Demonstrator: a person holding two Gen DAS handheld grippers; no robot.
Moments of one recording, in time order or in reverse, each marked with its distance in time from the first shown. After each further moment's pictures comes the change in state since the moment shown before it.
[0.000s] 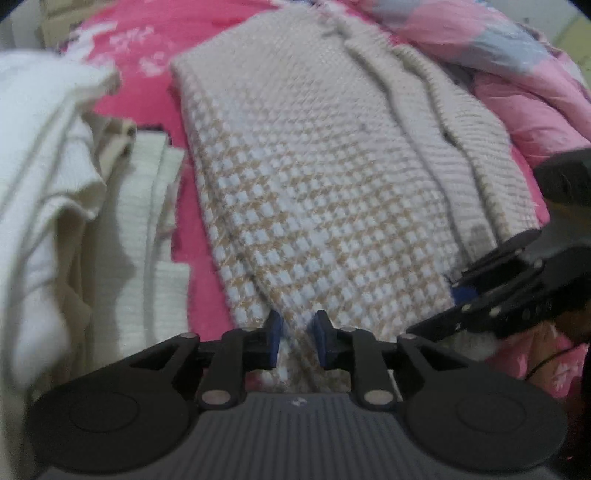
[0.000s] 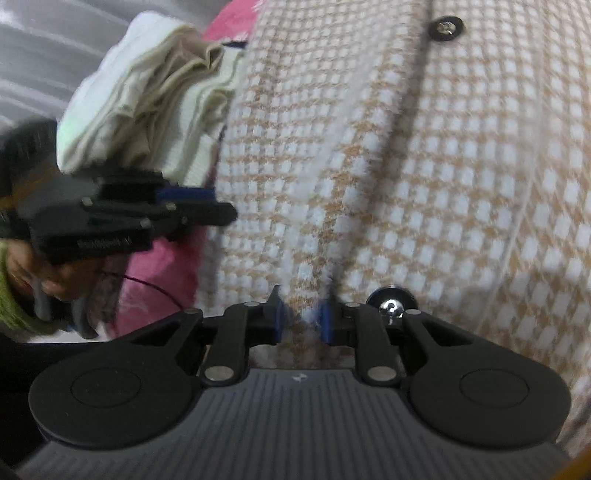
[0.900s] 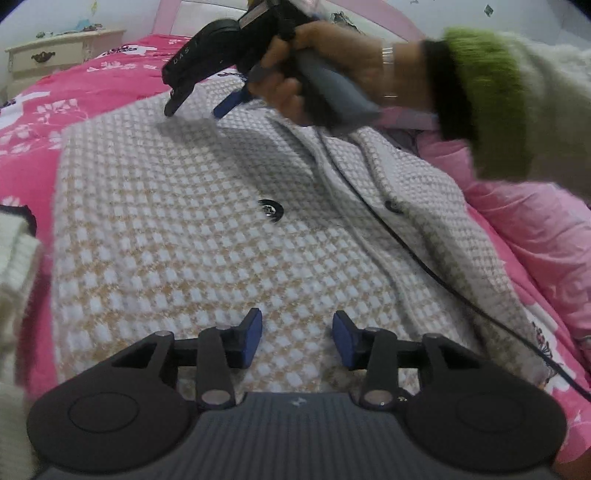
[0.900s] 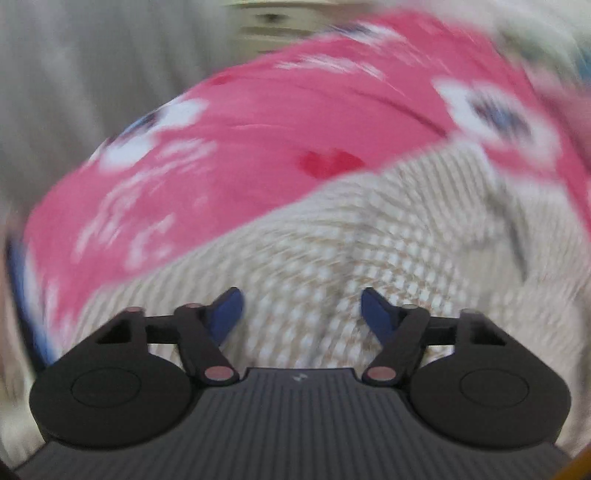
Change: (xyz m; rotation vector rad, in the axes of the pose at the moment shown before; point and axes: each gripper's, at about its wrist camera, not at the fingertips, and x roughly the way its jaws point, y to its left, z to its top) left arm 0.088 -0.047 0.021 0.039 -0.320 -0.146; right arm -0.011 -0.036 0.275 -0.084 -0.396 -0.499
